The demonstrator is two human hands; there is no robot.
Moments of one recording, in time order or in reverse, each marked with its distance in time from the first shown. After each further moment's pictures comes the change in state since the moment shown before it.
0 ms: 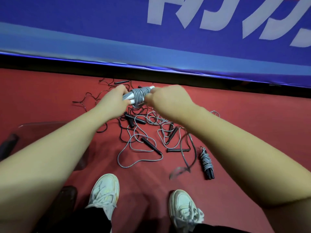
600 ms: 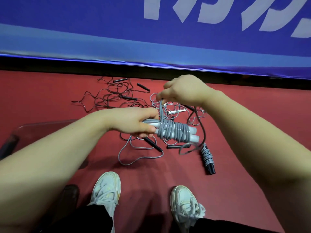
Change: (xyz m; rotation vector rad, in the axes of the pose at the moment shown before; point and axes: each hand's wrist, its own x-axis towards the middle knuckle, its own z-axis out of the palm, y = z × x) left_hand -0.037 0.036 0.007 -0.139 -0.784 0.350; right_hand -0.003 0.066 0.046 0.264 0.132 -0.310
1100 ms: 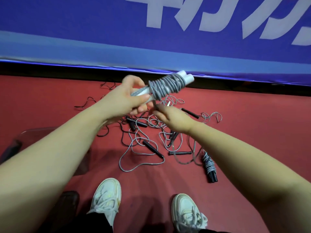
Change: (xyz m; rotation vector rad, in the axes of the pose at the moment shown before) left_hand -0.007 0.011 -0.026 -0.615 0.611 0.144; right_hand -0.001 -0.044 0.050 0.413 0.041 0.392
